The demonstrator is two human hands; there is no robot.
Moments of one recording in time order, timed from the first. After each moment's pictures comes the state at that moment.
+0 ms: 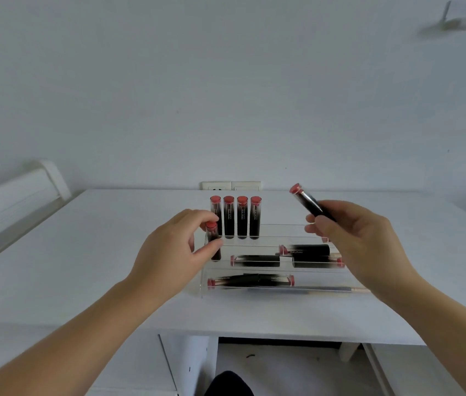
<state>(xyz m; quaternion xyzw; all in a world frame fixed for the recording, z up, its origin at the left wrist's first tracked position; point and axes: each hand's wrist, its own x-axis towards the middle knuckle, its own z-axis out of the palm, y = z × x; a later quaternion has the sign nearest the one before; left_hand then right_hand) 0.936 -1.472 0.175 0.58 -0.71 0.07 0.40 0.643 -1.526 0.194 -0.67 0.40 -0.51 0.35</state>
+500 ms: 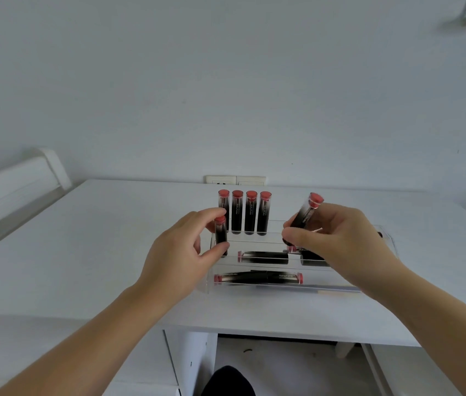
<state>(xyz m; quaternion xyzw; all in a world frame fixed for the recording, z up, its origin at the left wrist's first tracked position) 0.936 -1.469 0.157 0.57 -0.70 0.05 0.43 0.677 -1.513 0.212 -0.73 0.42 -0.39 0.37</state>
